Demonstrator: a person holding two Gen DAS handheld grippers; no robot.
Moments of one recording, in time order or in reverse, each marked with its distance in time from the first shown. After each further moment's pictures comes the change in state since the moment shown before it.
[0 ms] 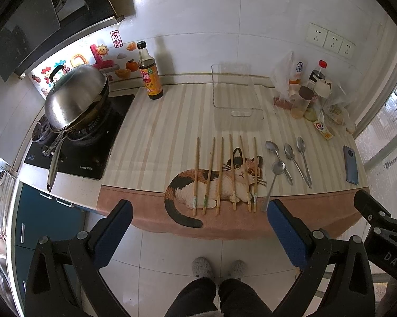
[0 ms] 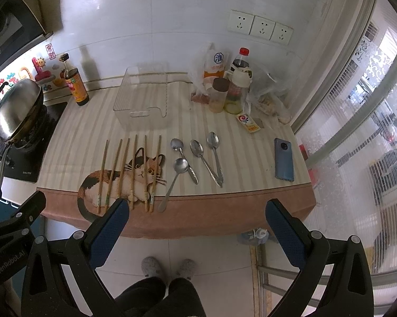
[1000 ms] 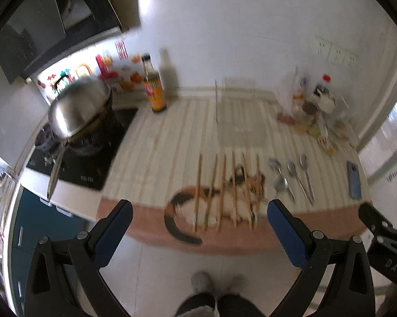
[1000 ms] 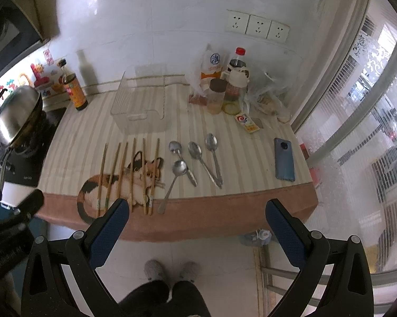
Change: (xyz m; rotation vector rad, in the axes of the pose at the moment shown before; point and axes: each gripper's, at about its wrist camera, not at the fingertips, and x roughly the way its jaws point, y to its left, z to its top) left arm 0.004 0.000 0.010 -0.024 -0.109 0.033; right arm 0.001 -0.002 -0.007 0.026 -0.038 0.002
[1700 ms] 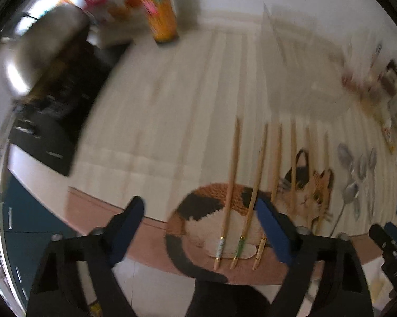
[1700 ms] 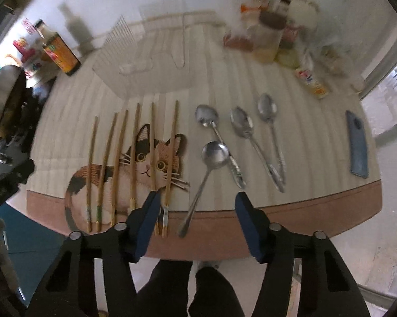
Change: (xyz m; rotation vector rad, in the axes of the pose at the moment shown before) left arm 0.249 0.041 0.011 -0.064 0.384 0.032; right arm 0.229 0.047 0.023 -0.007 0.300 0.156
